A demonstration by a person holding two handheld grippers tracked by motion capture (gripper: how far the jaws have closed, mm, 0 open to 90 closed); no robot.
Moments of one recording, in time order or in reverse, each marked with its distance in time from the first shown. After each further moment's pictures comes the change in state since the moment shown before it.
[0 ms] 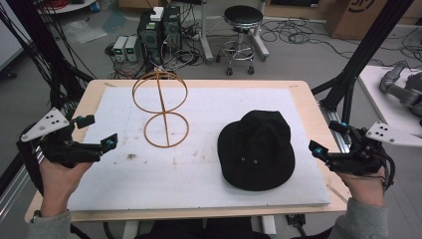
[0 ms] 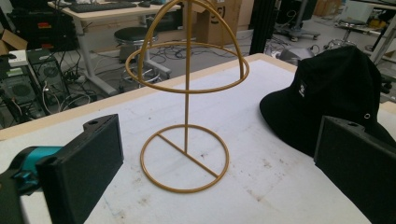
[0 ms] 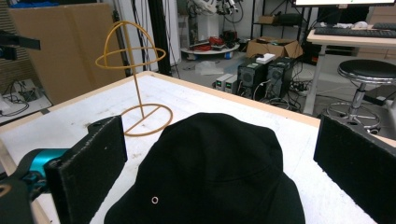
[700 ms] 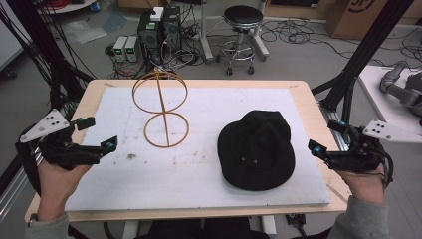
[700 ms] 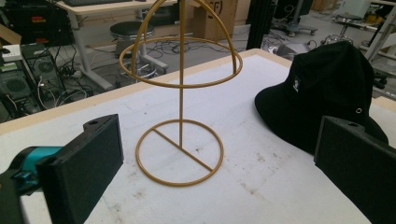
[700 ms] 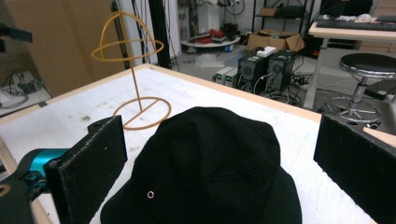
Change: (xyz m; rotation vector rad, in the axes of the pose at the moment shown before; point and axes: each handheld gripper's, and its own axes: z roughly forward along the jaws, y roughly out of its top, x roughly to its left) left arm -0.005 0.000 -0.007 0.018 -0.008 -0.003; right arm -0.005 0.001 0.008 0.039 0.006 -0.010
